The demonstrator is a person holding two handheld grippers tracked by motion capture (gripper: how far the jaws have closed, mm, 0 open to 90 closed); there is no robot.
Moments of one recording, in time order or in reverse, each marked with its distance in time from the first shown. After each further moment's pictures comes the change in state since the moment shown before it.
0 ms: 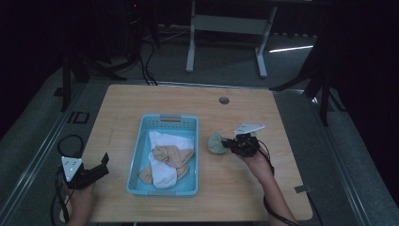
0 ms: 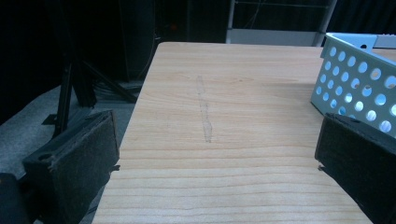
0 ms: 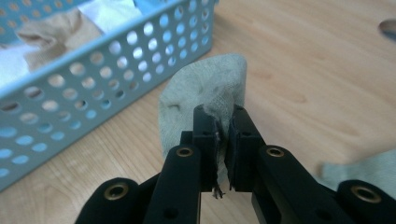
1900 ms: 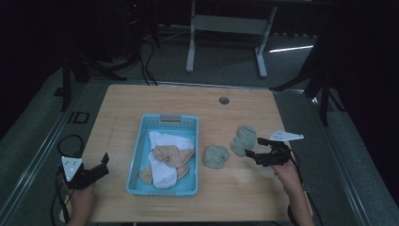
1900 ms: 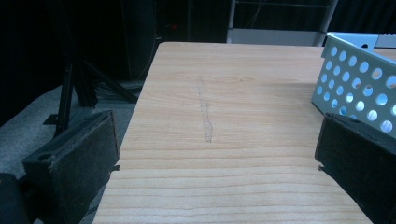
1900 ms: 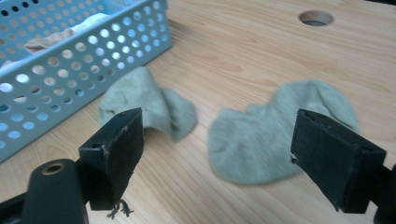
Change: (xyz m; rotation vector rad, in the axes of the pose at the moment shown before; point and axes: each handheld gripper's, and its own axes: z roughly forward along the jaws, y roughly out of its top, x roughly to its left) left arm 0.000 0.000 0.000 0.001 0.004 0.000; right arm -0.042 -0.054 -0.076 -0.138 -0.041 0.115
